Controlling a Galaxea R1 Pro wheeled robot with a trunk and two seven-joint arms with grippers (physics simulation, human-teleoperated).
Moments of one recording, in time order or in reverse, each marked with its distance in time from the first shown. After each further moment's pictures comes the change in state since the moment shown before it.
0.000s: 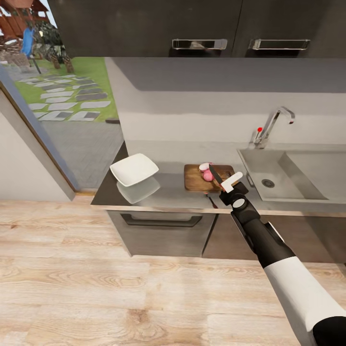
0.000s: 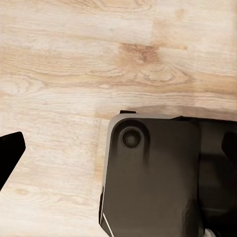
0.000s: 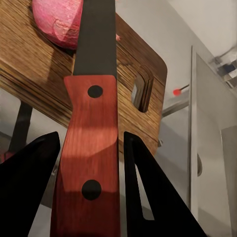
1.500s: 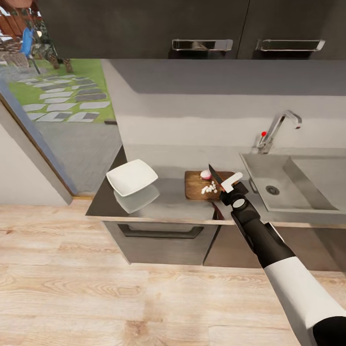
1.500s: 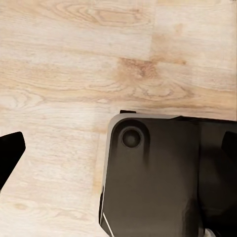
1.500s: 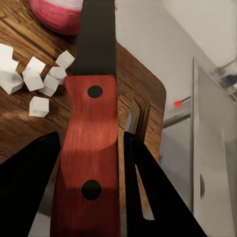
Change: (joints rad) left arm 0.000 0.000 0.000 0.000 0.000 0.000 0.000; right arm 0.000 0.000 0.000 0.000 -0.006 0.000 0.000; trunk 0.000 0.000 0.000
